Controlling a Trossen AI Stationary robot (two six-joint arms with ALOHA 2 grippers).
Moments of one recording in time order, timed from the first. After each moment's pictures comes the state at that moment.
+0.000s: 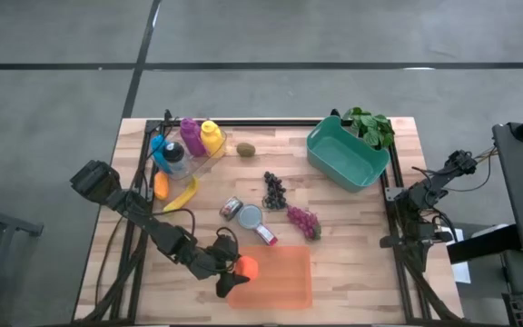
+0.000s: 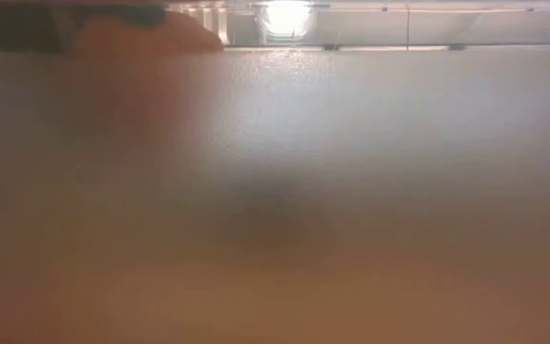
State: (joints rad) left arm -0.62 1.65 0.79 0.26 -0.34 -0.92; right arm 0.61 0.01 0.01 0.04 -1.05 0.10
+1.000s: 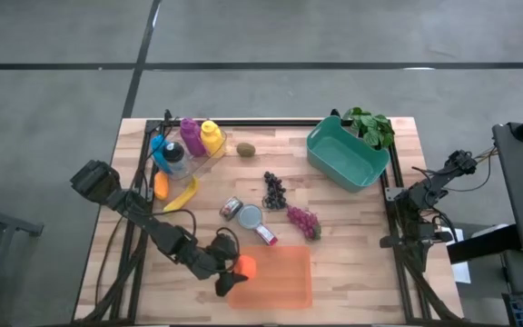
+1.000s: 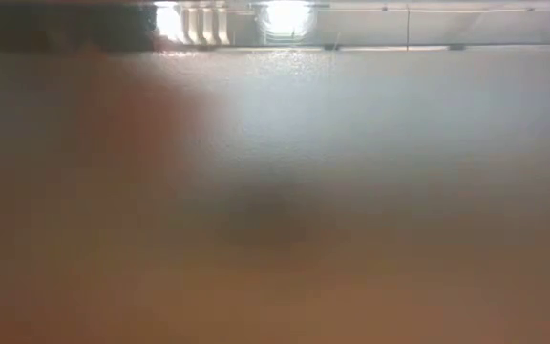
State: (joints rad) left arm -0.62 1.65 0.78 0.19 -0.34 -0.92; right arm 0.61 0.01 0.01 0.04 -1.05 0.10
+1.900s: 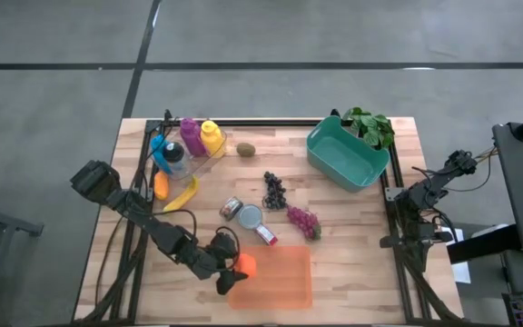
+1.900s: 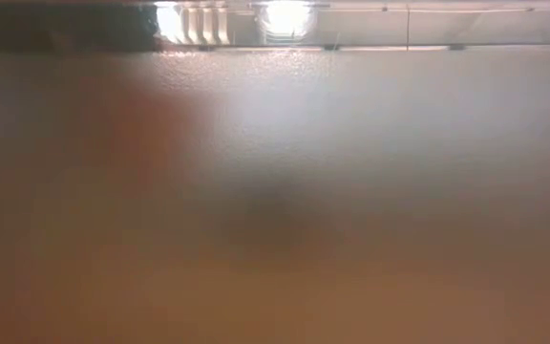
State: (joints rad) left arm -0.62 1.65 0.78 0.19 -0.35 -0.95; right arm 0.61 0.01 0.01 0.04 -1.05 0.10
